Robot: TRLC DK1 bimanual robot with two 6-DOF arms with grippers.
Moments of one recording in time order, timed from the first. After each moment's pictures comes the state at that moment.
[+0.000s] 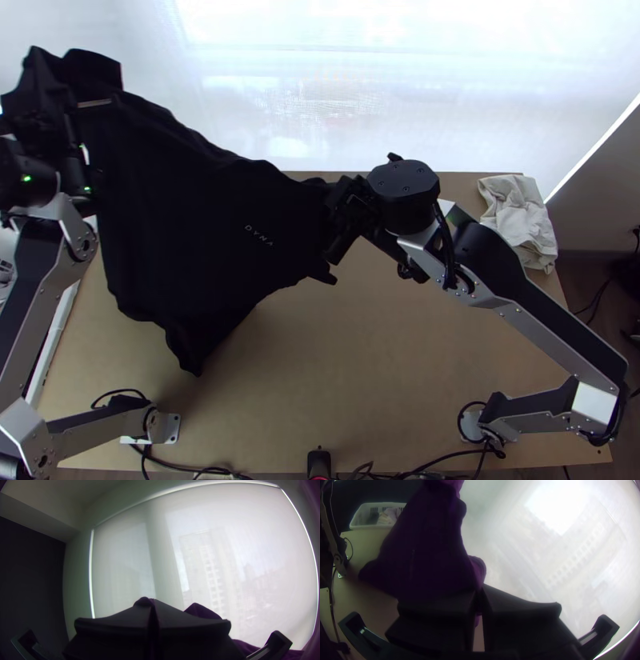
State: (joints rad) left arm -0.12 1.28 1.47 0.39 -0.42 0.36; right arm 0.93 1.54 1.83 -0.65 0.30 -0.45
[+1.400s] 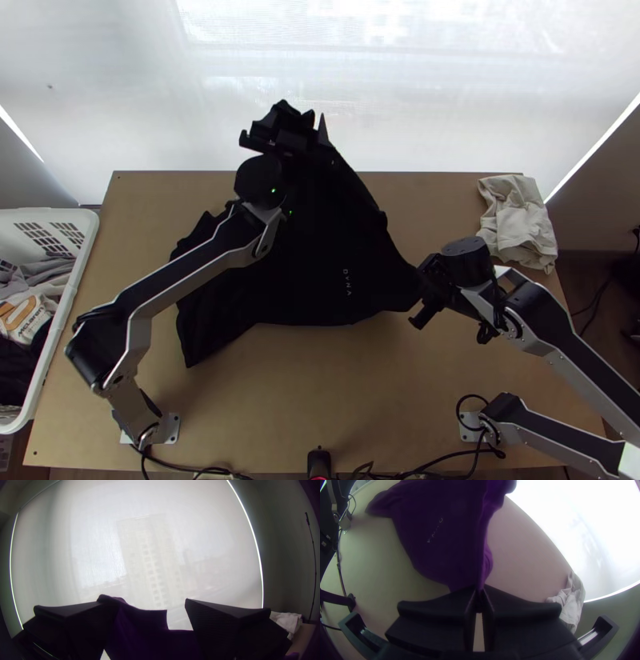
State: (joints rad) left arm -0.69 1.82 1.62 0.54 -0.49 0.35; right arm 0.62 1.09 1.05 -0.83 0.10 -0.29
